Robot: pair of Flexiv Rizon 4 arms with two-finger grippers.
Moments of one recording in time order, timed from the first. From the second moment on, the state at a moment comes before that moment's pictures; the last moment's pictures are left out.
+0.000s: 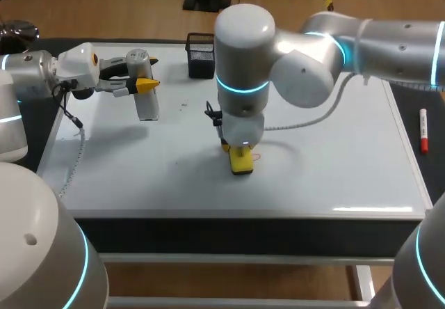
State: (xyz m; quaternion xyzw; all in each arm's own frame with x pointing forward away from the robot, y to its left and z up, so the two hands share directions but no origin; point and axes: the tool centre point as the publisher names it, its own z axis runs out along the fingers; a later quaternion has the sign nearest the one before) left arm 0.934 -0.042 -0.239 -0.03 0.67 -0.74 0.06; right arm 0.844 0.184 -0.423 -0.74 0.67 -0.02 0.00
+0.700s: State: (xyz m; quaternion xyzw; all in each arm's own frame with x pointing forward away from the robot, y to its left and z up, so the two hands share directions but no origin) left arm 0.934 -0.042 -0.239 -0.03 0.67 -0.74 0.06; right arm 0.849 0.164 -0.432 -0.71 0.70 -0.02 -0.02
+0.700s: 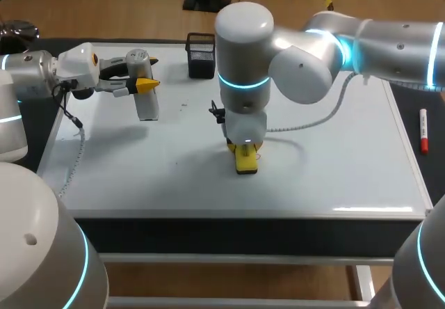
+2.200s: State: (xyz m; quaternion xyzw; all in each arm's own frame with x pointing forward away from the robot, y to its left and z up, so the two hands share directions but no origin) left arm 0.934 -0.042 -0.239 -0.03 0.67 -0.74 0.06; right arm 0.918 0.046 -0.360 -0.66 0.75 0.00 -0.02
